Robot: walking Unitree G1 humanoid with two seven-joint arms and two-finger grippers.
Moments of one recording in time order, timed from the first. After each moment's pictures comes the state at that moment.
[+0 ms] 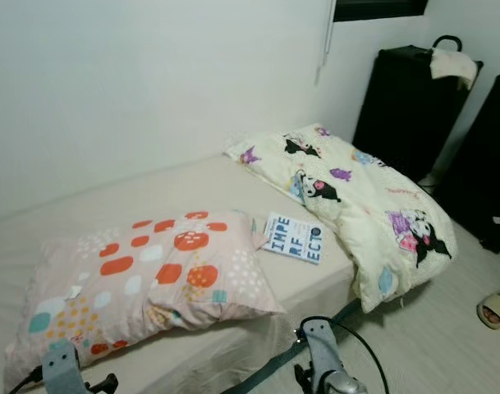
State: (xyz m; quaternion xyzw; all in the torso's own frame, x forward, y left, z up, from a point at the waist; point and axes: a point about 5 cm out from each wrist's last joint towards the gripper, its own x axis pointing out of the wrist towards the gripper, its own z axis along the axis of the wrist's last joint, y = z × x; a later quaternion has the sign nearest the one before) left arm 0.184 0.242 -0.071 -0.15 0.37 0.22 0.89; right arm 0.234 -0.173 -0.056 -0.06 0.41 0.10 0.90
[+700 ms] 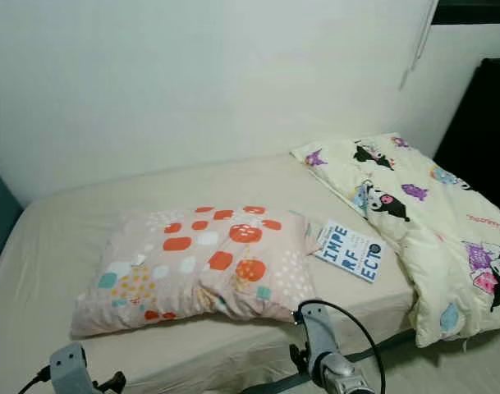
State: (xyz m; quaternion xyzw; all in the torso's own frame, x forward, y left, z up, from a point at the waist) left arm 0.183 0.237 -0.073 -0.16 0.37 0.23 0.89; right arm 0.245 -0.171 -0.049 -0.05 0.39 0.10 0.91
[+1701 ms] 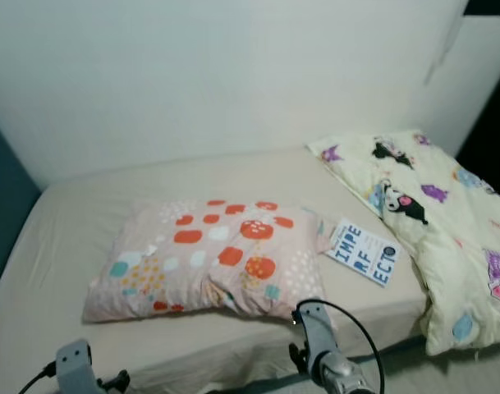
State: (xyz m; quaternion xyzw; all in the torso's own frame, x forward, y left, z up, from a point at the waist) left arm 0.181 0.233 -0.075 -0.15 0.38 0.21 0.89; right arm 0.236 -0.174 -0.055 -0.05 0.41 0.10 0.91
